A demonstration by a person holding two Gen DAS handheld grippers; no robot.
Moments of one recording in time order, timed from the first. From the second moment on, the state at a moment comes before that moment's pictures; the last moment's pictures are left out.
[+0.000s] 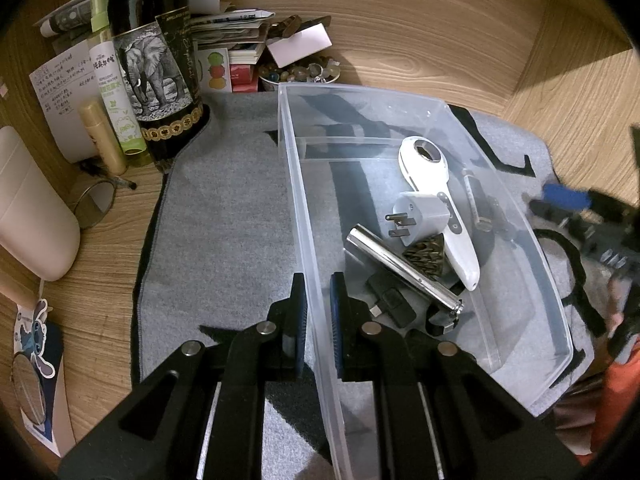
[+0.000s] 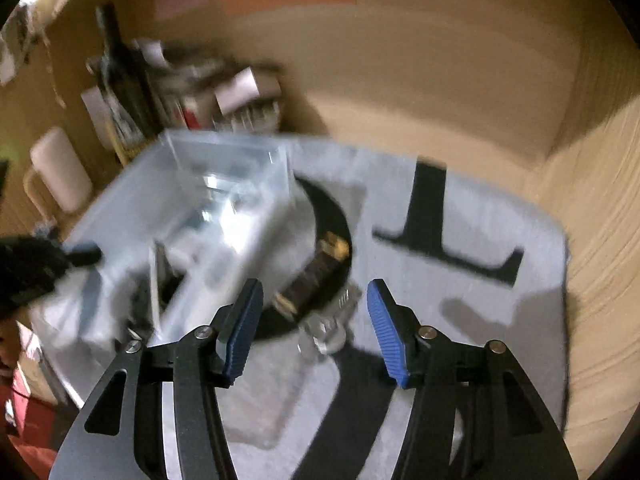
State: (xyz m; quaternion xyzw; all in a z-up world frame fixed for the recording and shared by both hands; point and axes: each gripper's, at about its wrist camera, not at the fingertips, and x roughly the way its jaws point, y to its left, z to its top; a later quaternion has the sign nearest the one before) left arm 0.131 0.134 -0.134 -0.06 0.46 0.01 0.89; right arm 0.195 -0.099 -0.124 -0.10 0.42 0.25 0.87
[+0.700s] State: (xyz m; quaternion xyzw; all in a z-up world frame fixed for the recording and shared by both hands) left arm 0.131 0.134 -0.134 -0.06 0.46 0.01 0.89; right arm 0.210 -0.101 -0.162 -0.11 0.44 0.25 0.86
